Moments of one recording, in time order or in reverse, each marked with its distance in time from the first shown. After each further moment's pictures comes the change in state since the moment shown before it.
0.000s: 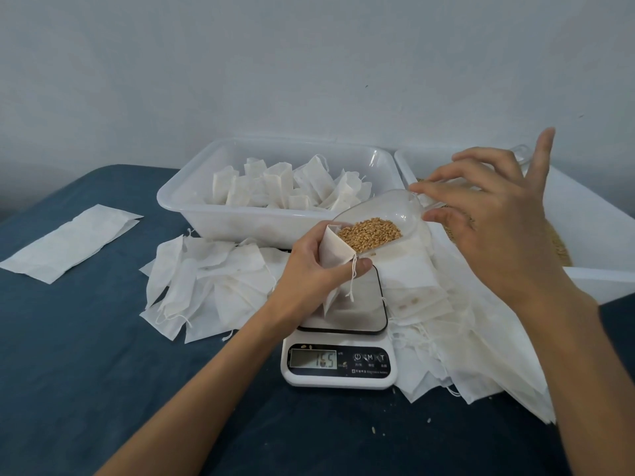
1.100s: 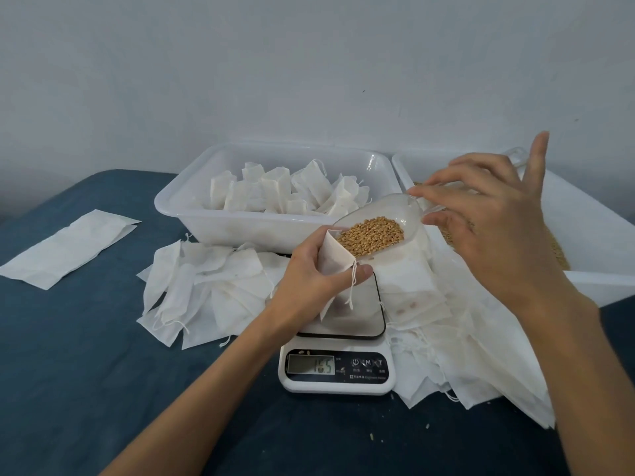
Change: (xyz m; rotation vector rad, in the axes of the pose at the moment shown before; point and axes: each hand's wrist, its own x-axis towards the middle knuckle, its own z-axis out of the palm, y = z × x) left_hand -0.002 0.000 0.001 0.026 0.002 -0.010; right_hand 0.001 0.003 -0.002 0.022 -0.004 -0.005
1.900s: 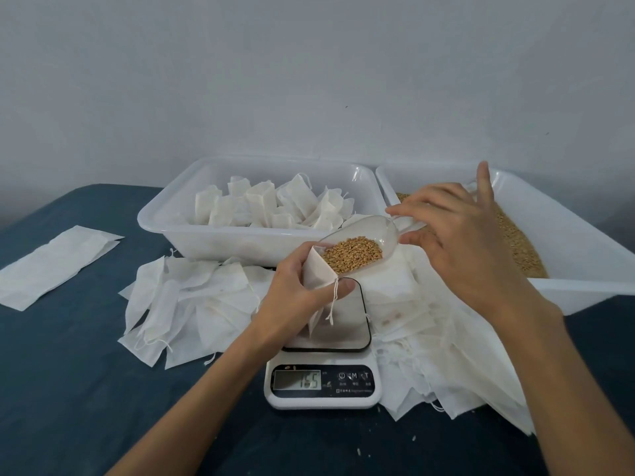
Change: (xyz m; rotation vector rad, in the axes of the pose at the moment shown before) left_hand 0.002 -0.001 0.000 -0.009 -0.019 -0.008; right_hand 0.000 0.001 0.009 0.014 -0.133 0.053
